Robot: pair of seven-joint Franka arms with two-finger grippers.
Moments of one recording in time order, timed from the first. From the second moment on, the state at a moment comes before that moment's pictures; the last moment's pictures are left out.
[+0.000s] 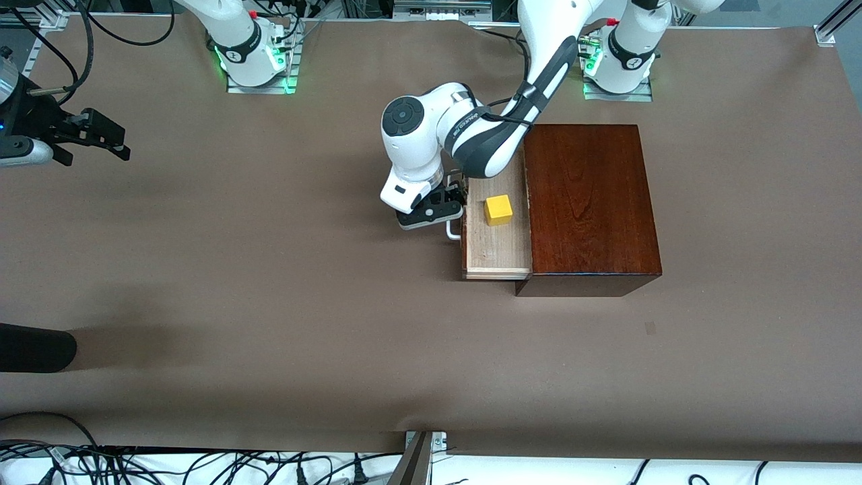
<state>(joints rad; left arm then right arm) -0.78 0.73 -0.08 -1.37 0.19 2.05 -1.17 0.24 -0.09 -0.24 -1.75 0.01 1.67 -0.10</state>
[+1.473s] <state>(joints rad) -0.71 0.49 -0.10 -1.30 0.14 1.69 -1.16 0.24 -0.08 -0.24 -1.75 0.00 1.67 -0.10</state>
